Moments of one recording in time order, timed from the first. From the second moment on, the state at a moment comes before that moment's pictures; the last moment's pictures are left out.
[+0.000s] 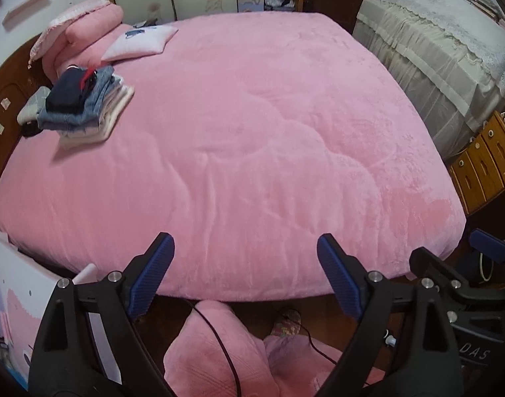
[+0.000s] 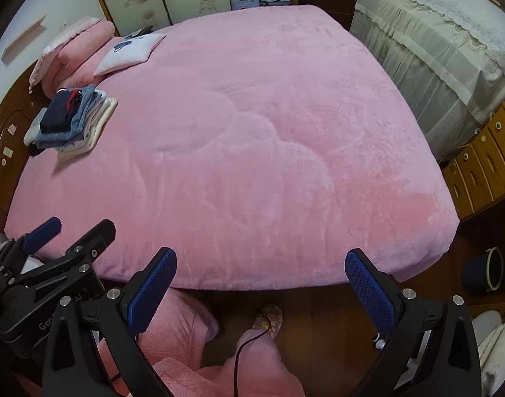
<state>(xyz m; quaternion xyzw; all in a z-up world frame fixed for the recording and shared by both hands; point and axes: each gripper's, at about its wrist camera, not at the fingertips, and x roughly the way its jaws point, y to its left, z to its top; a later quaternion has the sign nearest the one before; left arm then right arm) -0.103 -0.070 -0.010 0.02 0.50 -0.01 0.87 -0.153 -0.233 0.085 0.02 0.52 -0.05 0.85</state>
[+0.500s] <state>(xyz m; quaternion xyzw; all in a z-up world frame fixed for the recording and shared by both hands) -0.065 -0.070 -0.001 0.01 0.49 -0.02 0.87 -0.129 -0.228 0.114 0.02 0.49 -0.06 0.87</state>
